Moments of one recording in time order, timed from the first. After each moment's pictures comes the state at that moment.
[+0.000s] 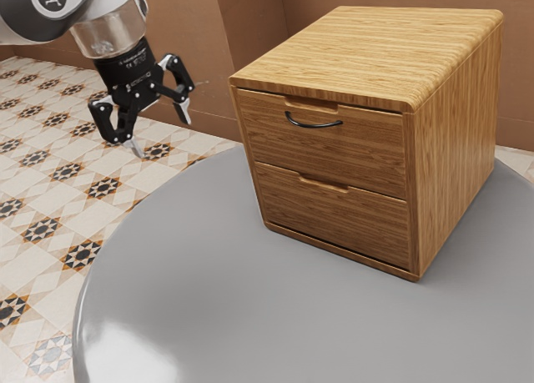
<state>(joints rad) -0.12 0.04 0.30 -1.29 -0.04 1.44 -1.27</state>
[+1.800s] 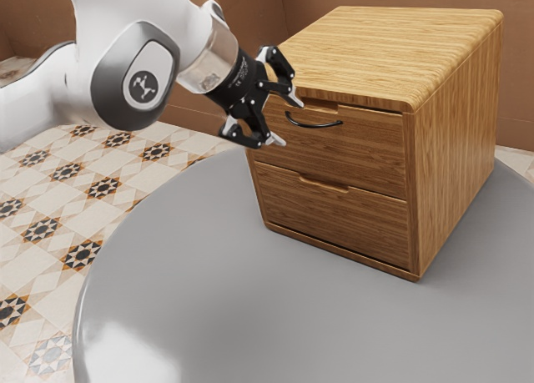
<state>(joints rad) -0.20 -0.03 0.15 -1.64 -0.13 2.23 -1.49</state>
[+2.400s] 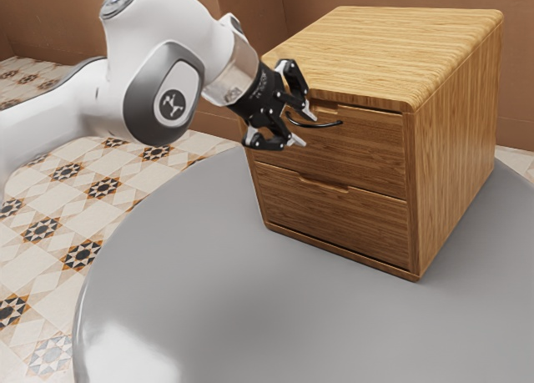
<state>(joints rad) -0.21 0.02 0.15 -1.65 -0.12 2.31 -1.51</state>
